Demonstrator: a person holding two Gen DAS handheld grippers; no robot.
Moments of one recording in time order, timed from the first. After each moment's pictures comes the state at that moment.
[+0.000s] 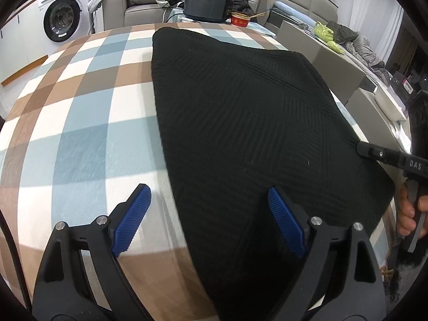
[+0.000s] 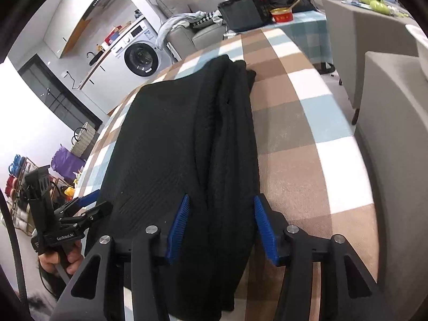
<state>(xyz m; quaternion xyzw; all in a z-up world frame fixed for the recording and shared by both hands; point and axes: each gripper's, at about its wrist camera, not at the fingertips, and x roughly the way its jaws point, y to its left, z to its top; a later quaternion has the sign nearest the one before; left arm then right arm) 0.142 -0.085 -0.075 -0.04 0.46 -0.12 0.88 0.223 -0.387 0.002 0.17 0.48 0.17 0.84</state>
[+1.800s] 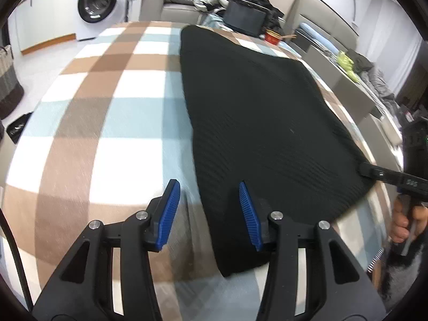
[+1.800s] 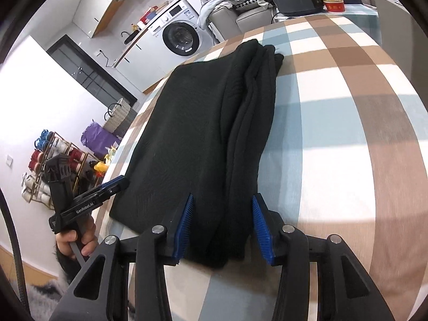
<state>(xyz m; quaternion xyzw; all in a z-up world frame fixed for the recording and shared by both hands) 0.083 0.039 -0.072 -0.11 0.44 -0.07 0.89 0.223 -0.309 0.002 0.16 0.49 0.29 0.81</state>
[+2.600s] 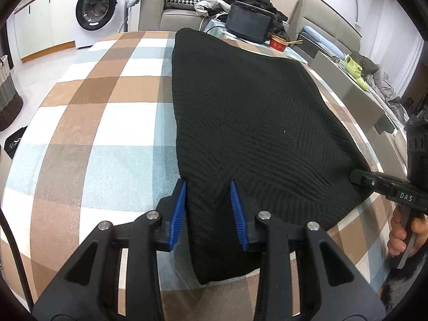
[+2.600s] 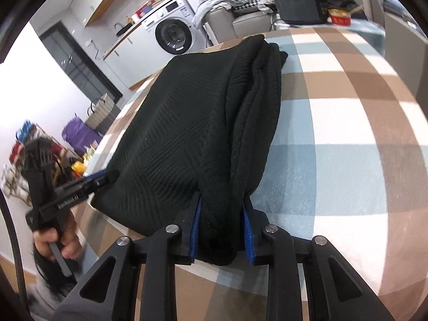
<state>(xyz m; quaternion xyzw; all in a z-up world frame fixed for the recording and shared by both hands) 0.158 0.033 -0.070 -0.10 0.43 -0.05 0.89 0.269 -0.272 -0.006 0.10 0.48 0.26 0.83</state>
